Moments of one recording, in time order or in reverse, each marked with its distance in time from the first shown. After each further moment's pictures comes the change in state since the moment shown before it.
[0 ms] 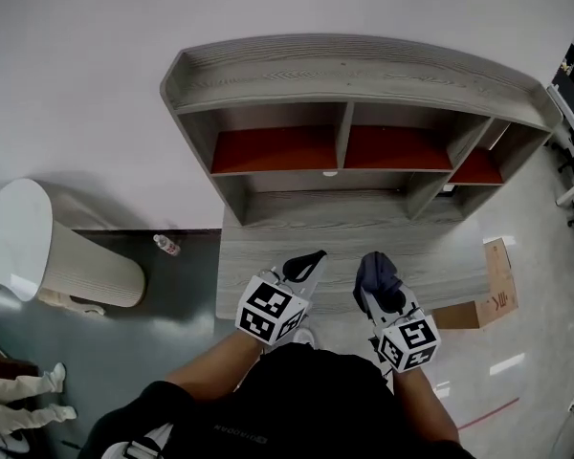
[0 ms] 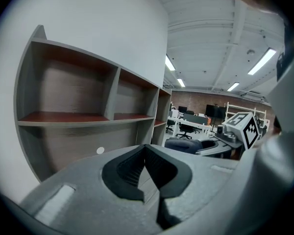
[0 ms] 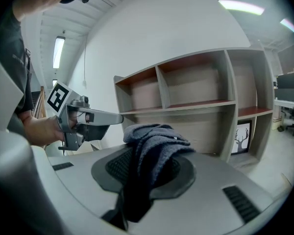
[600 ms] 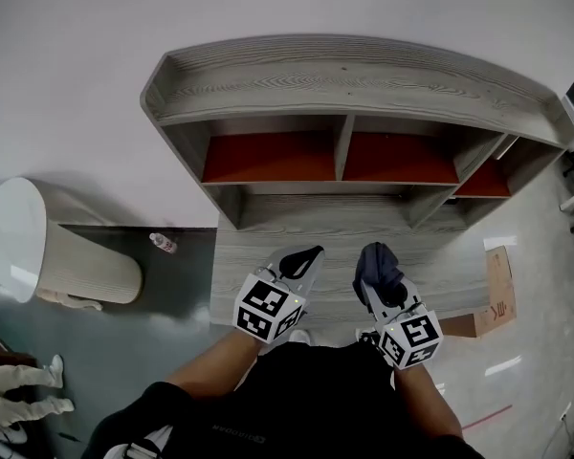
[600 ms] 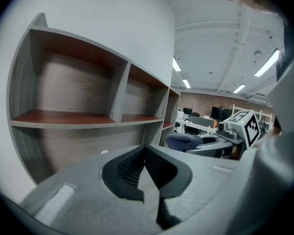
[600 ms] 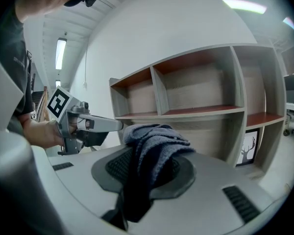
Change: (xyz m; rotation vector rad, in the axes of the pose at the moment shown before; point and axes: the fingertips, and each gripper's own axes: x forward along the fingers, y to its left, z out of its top) left arm 0.038 0.035 0.012 -0.038 -0.008 0.049; right arm 0.037 -0.038 0.029 -0.024 -0.024 0.039
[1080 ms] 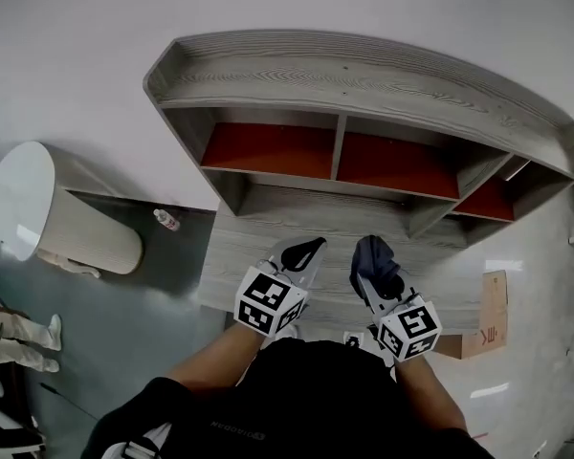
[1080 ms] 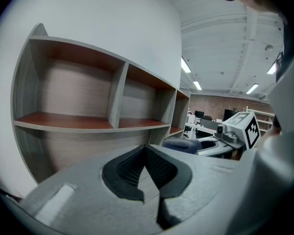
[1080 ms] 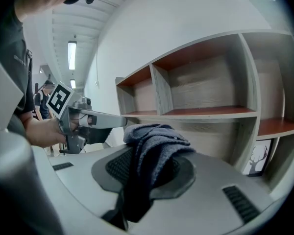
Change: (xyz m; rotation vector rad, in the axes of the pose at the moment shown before) left arm 0.030 -0.016 0.018 -0.038 -0.040 0.135; right arm 0.004 -0.035 0.009 -0.058 0.042 0.168
